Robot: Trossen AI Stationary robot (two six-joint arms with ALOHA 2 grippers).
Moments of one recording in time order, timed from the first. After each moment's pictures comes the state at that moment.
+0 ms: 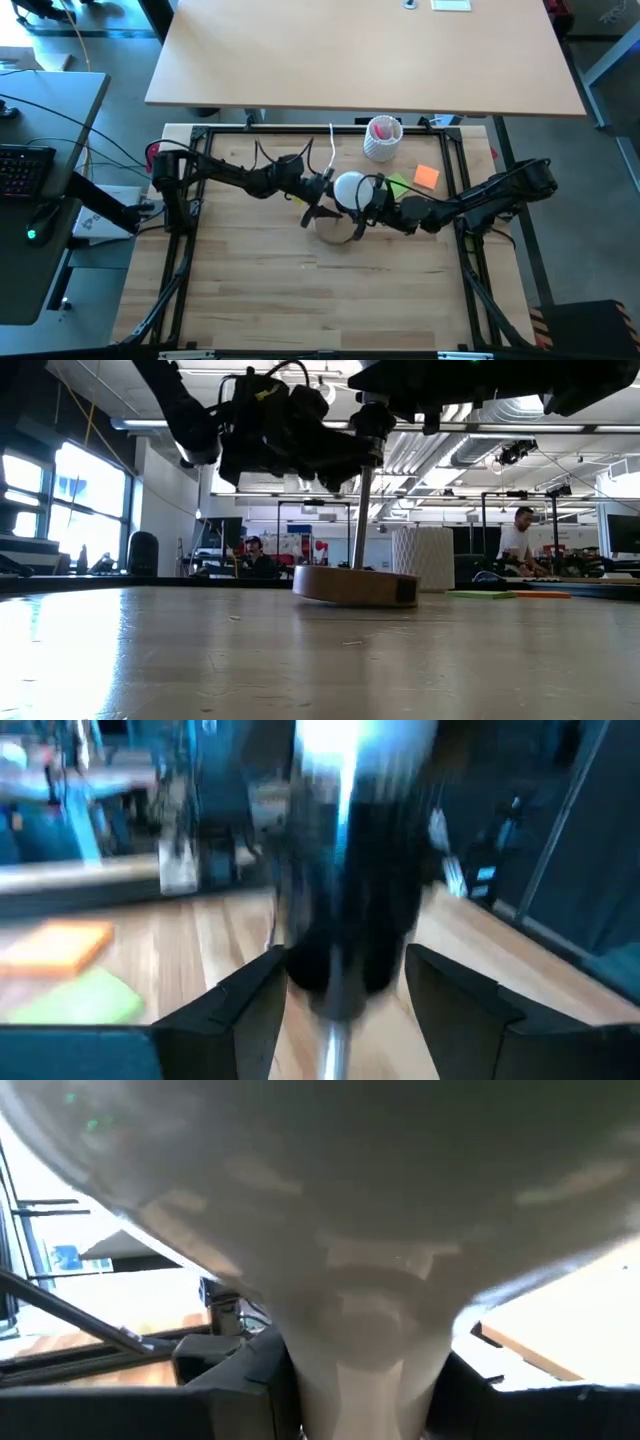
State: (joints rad) left arm 0.21 1.84 0.92 0.79 0.62 0.06; right arm 0.20 1.48 0.62 0.95 0.56 -0.04
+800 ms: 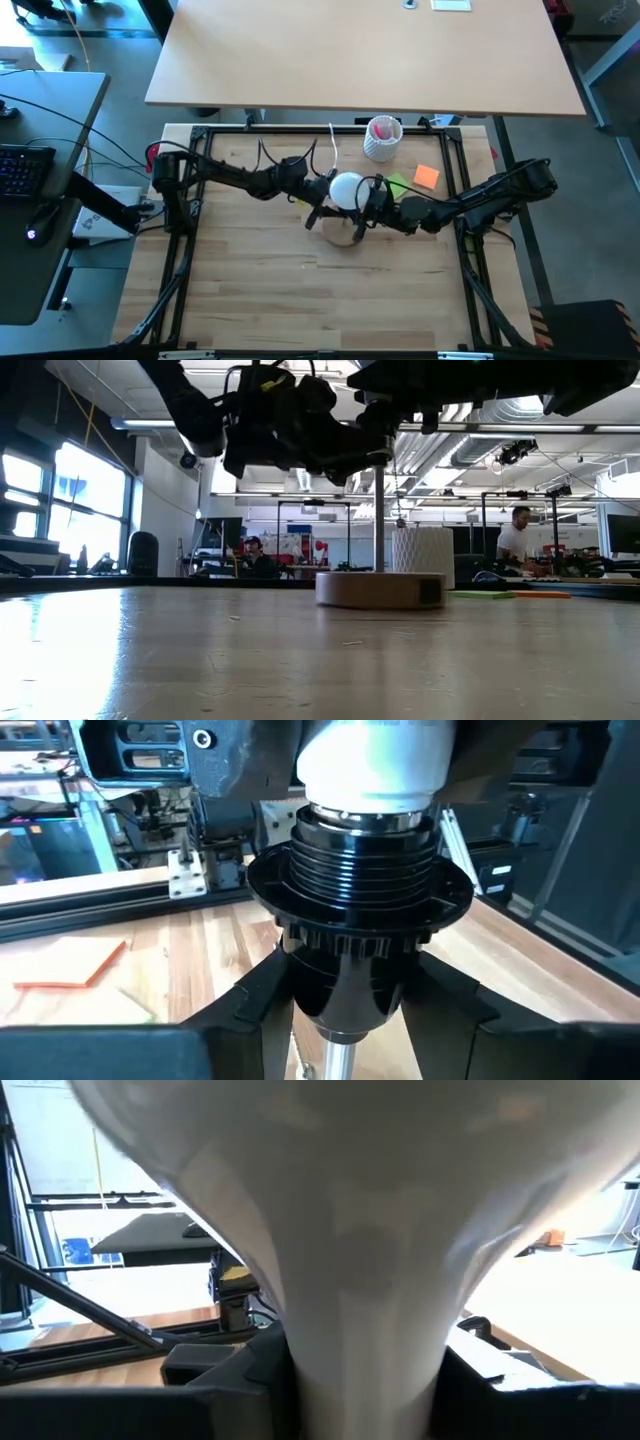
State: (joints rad) left arm 0.16 1.84 0.96 0.74 0.54 0.09; right arm 0.20 1.48 0.62 0.94 0.54 -0.04
